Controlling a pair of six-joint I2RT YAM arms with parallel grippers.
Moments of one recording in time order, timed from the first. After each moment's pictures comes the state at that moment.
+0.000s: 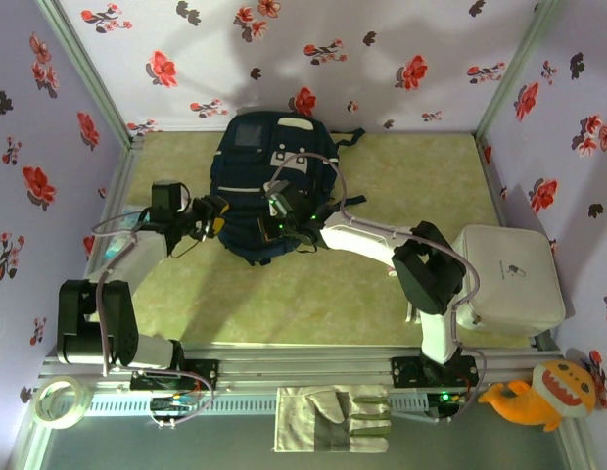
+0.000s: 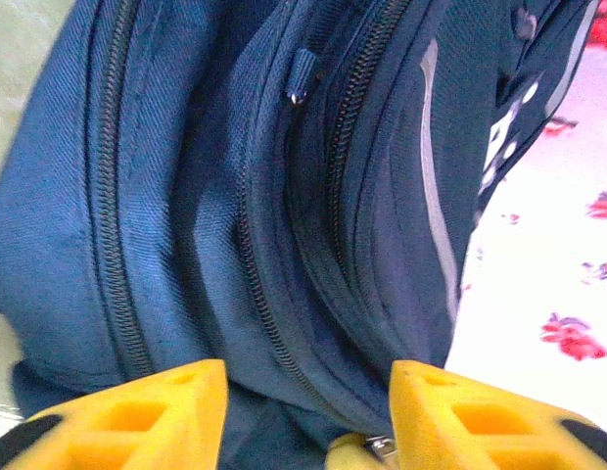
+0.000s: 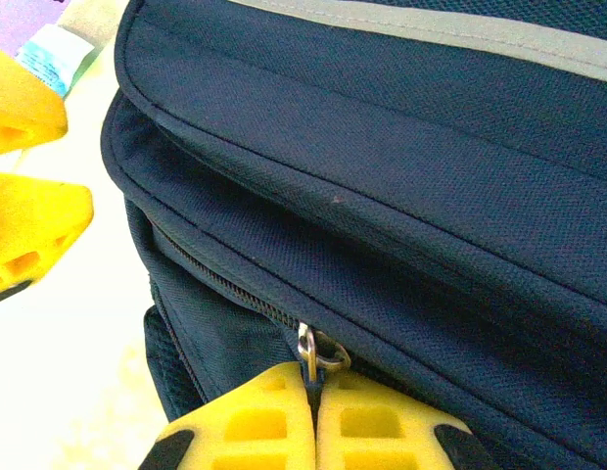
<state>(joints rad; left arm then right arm) -0.10 1.40 0.81 -0.14 0.48 -1.20 0.88 1.93 1.42 -0.22 -0.03 0.45</state>
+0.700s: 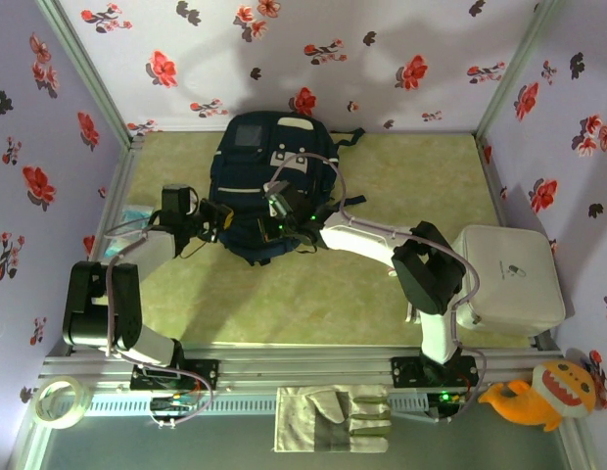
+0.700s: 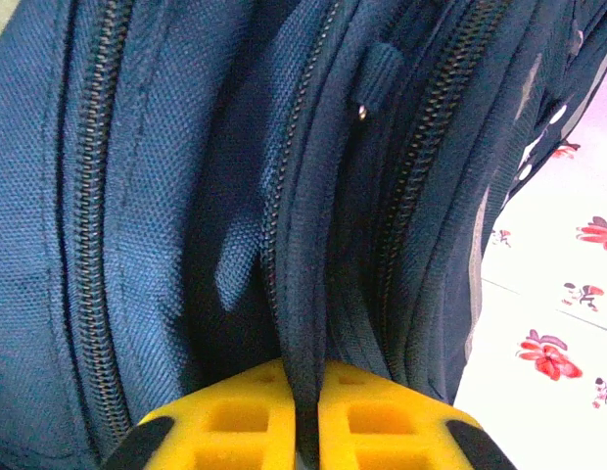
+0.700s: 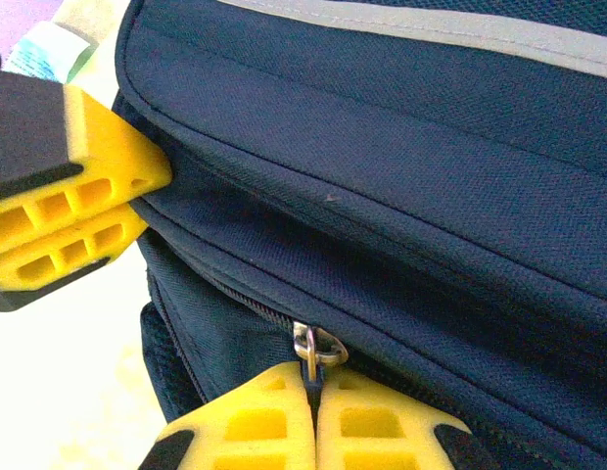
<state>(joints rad) -0.13 1.50 0.78 0.01 0.47 -1.29 0.88 1.93 1.41 -0.22 -0.01 0.45</state>
